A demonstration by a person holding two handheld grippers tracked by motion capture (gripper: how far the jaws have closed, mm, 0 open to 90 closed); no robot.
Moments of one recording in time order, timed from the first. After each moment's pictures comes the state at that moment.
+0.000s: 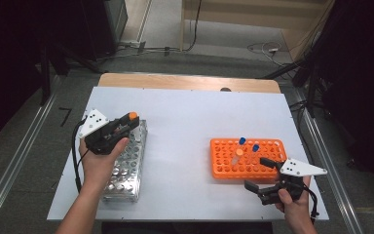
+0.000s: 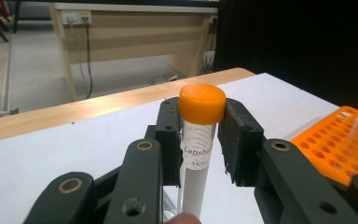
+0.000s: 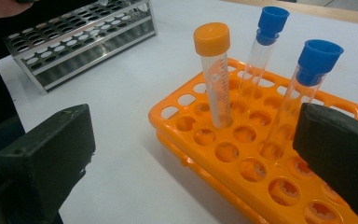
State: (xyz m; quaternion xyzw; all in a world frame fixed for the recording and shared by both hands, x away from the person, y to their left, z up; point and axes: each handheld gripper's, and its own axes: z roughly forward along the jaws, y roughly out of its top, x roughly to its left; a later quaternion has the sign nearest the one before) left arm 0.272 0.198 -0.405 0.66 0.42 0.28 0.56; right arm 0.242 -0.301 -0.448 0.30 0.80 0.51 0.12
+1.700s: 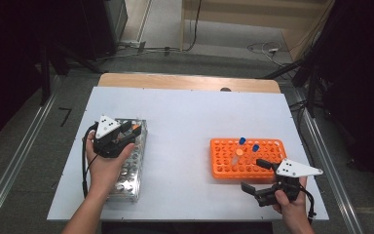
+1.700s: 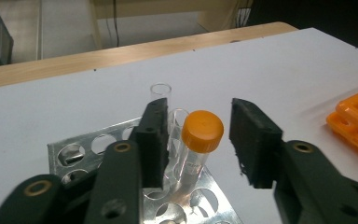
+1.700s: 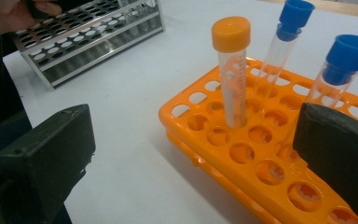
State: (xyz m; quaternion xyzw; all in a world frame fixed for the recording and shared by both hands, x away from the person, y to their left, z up) left arm 0.276 0.186 -0.429 0.68 0.49 0.28 0.48; right arm 0.240 -0.292 -0.450 0.30 0.80 0.51 0.10
